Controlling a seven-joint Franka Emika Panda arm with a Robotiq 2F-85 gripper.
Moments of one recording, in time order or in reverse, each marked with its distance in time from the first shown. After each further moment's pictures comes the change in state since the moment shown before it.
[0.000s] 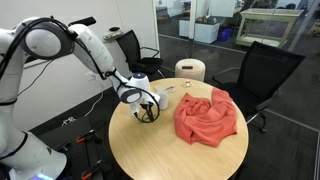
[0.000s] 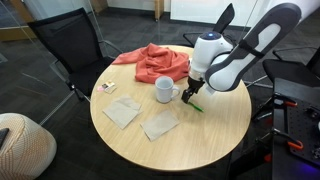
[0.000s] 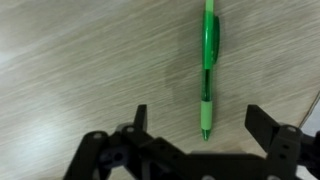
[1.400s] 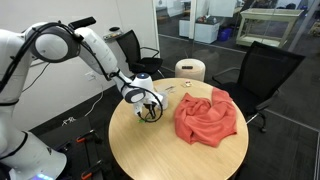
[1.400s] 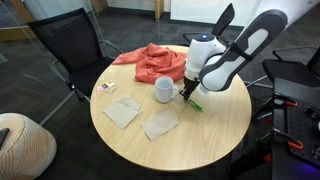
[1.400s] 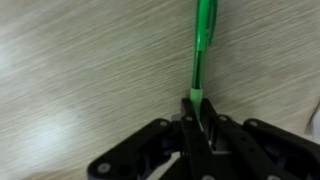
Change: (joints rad) arm 0.011 0.056 -0.019 0.081 0.000 -0.020 0.030
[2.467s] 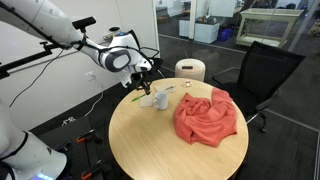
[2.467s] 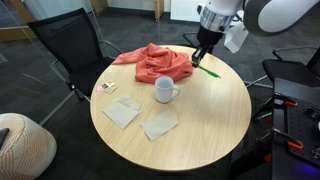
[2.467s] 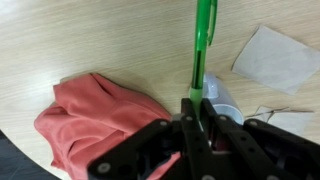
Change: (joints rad) arm 0.034 -0.584 -0.028 -0.214 -0.258 -0.254 0.025
